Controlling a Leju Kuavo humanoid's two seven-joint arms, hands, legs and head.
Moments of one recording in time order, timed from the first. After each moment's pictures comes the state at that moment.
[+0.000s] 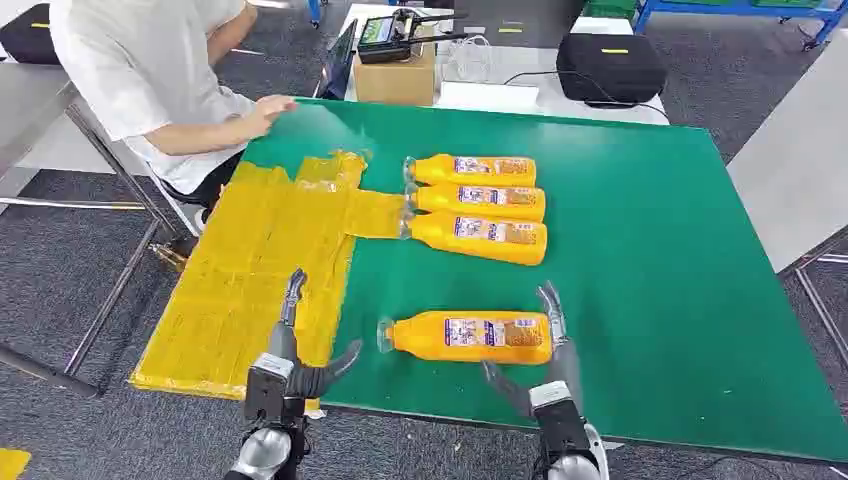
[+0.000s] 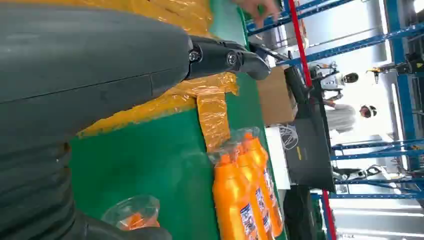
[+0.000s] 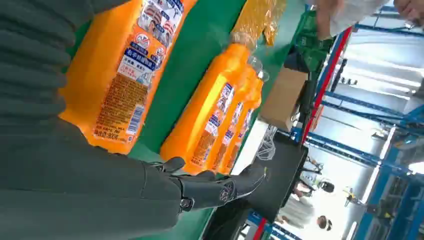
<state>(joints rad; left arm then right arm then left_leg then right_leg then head) -0.03 -0.16 -0.30 -1.12 -0.11 0.41 -0.70 0.04 0.06 0.31 -1.32 0.36 -0.31 -0.61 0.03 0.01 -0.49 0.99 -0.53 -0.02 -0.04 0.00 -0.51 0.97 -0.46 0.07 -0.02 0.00</state>
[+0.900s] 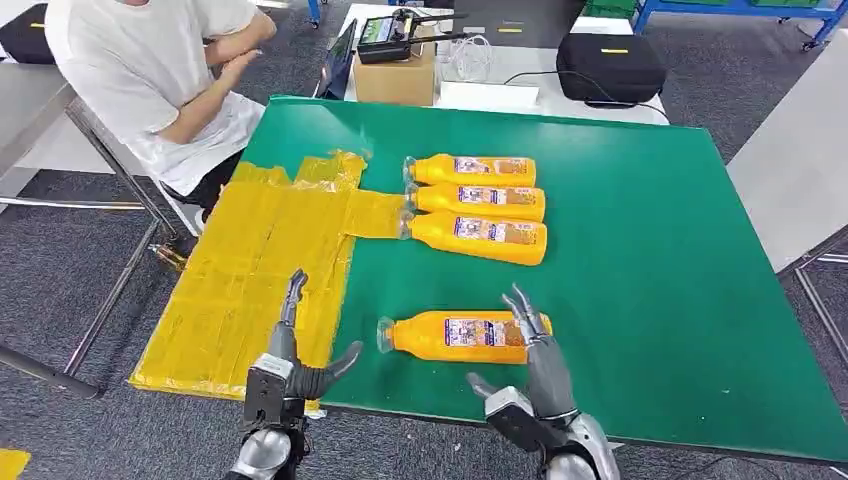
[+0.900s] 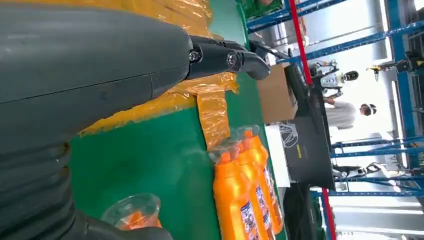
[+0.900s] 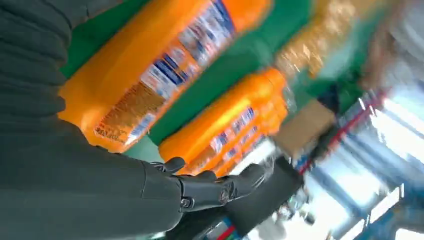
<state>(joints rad) -0.03 -0.16 -0.30 -1.12 -0.12 0.39 -0.70 0.00 -0.02 0.38 -1.31 0.74 -0.30 -0.46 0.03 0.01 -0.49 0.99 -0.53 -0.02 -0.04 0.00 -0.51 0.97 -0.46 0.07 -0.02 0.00</state>
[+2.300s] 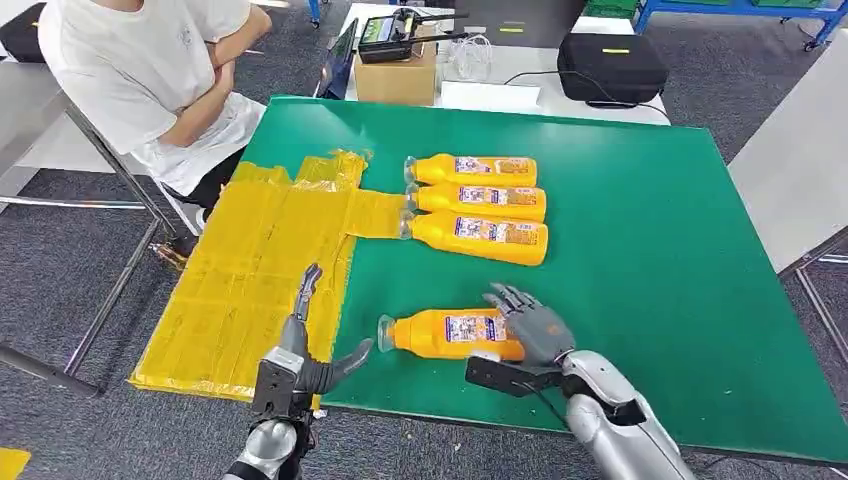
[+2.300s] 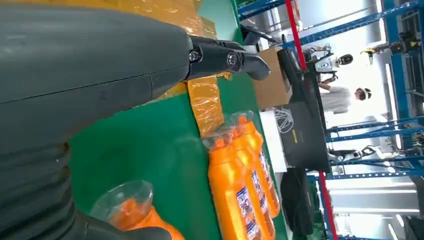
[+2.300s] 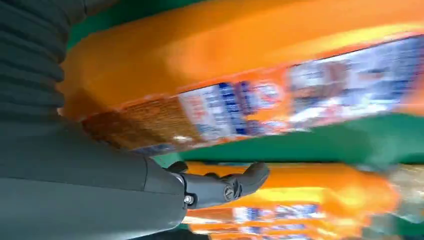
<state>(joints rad) -0.06 -0.17 -0.30 -1.08 -0.15 0.35 -0.70 -0.30 -0.21 0.59 -1.13 0.97 0.03 -0.09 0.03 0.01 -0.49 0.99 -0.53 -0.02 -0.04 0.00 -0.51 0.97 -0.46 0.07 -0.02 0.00</state>
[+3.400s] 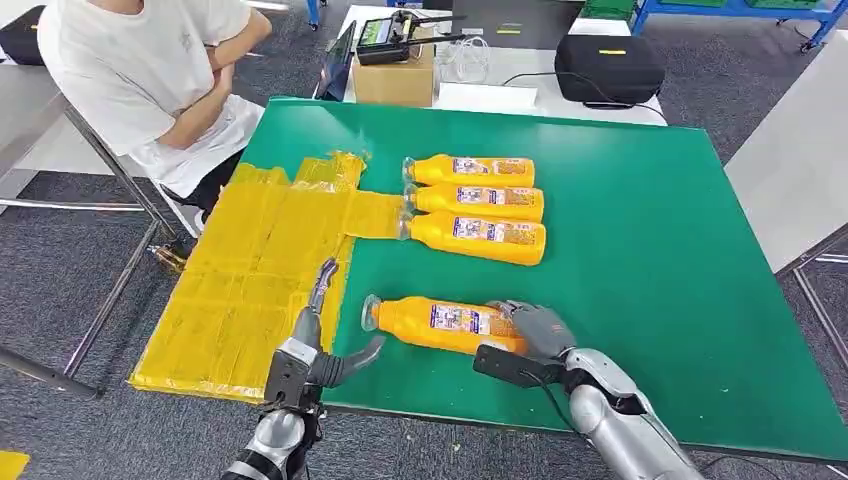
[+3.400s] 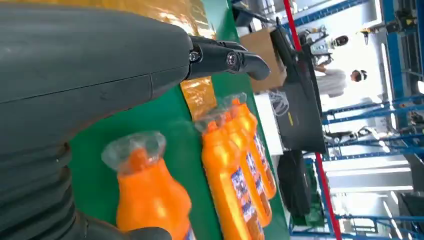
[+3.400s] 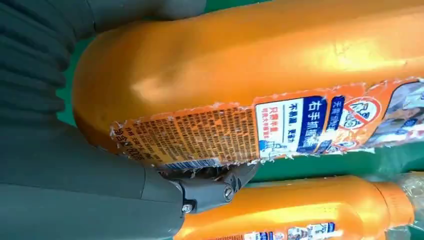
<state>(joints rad) -0.12 -0.18 -0.33 -1.02 -0.16 0.31 -0.70 -0.36 -0.20 0.64 -0.96 0.78 0.07 -0.16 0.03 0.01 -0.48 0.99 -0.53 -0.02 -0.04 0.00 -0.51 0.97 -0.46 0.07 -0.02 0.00</state>
